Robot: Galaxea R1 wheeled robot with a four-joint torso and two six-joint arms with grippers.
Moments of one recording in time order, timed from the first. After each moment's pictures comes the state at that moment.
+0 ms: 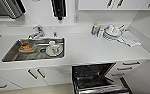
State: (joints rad) left arm 0.79 2.24 -1.40 0.22 0.61 -0.34; right arm -1.12 2.03 -1.40 0.48 0.11 -0.19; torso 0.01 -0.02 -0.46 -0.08
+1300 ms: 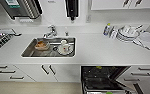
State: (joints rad) left arm 1.43 2.50 -1.82 0.57 0.25 -0.29; right arm -0.78 2.13 -1.49 0.67 -0.03 -0.19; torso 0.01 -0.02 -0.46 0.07
